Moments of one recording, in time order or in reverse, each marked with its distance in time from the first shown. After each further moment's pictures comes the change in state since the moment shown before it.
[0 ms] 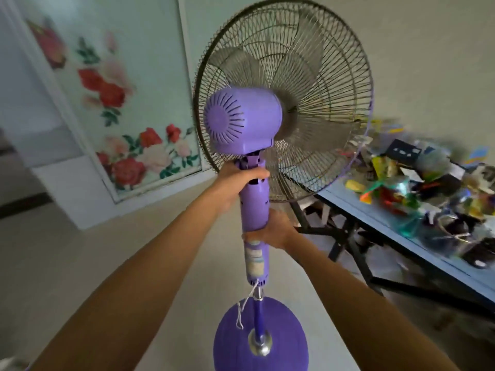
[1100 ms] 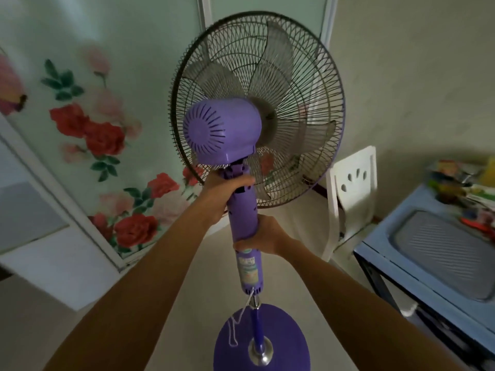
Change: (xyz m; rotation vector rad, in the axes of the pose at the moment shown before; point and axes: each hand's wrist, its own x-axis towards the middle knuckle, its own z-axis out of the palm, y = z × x) left_hand 0.637 -0.010 -0.313 -0.063 0.120 0.019; right_hand 0.689 -0.175 0.106 0.055 -0.239 -0.068
